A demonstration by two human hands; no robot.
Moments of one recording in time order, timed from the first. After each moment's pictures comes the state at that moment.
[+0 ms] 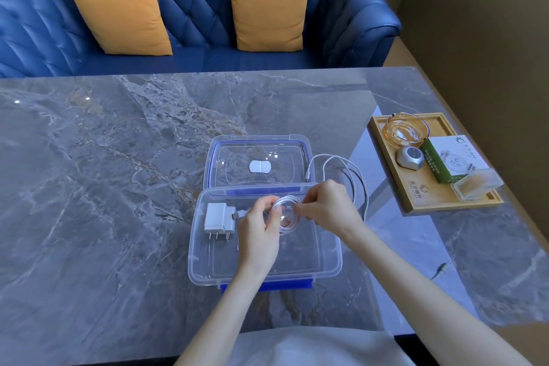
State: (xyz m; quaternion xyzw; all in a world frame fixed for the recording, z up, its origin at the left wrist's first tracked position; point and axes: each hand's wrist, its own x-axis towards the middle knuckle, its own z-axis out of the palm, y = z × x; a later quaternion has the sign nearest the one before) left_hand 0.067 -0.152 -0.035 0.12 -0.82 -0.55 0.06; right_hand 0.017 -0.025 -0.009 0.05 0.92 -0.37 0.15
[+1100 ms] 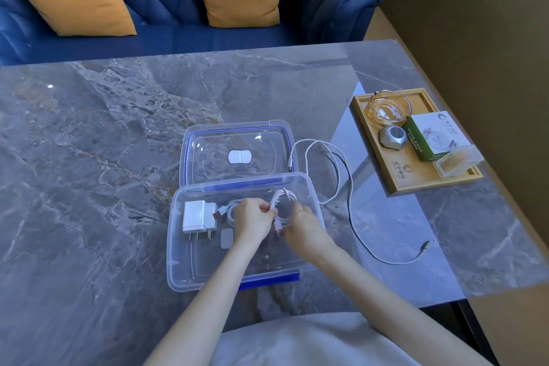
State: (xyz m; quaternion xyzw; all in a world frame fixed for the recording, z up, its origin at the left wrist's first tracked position) left_hand 0.021 -0.140 -0.083 0.17 -0.87 -0.44 -0.16; right_hand 0.044 -0.037 -0.063 0.08 0.91 -0.32 0.27
